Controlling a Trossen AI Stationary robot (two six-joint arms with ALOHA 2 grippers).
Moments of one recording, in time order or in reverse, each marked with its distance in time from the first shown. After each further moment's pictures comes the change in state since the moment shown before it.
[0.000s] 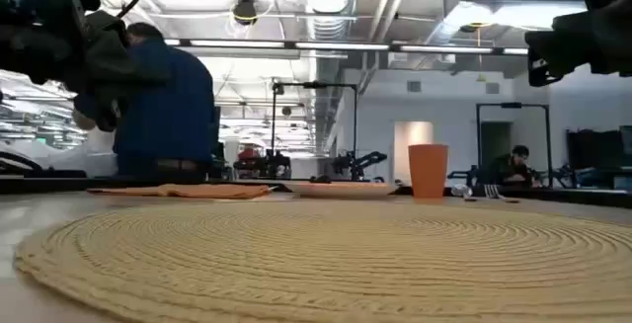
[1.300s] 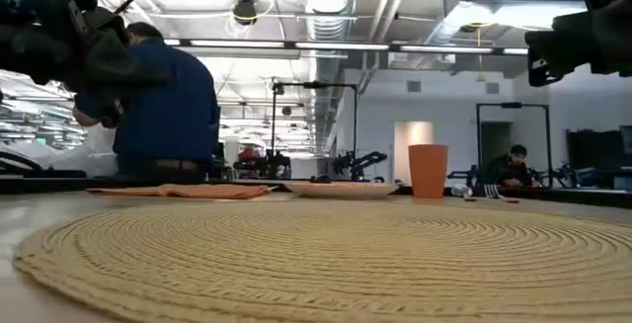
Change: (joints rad) left arm 0.000 0.000 0.000 0.008 -0.054 0.138; right arm 0.000 0.000 0.000 0.000 0.000 0.000
